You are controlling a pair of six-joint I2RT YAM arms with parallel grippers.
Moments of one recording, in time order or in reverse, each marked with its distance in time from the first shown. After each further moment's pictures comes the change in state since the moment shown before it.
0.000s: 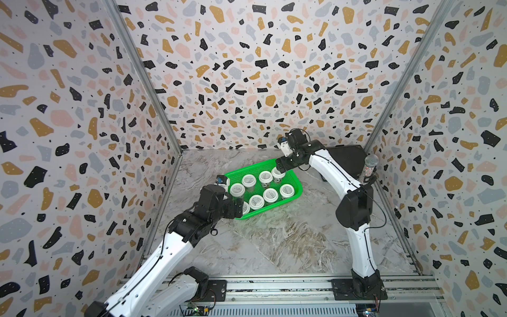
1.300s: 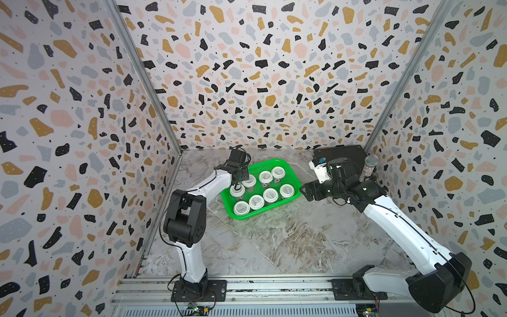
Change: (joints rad) left arm 0.142 0.900 0.518 0.185 -0.079 -0.076; right arm -0.016 -0.884 -0.943 0.258 -0.085 0.135
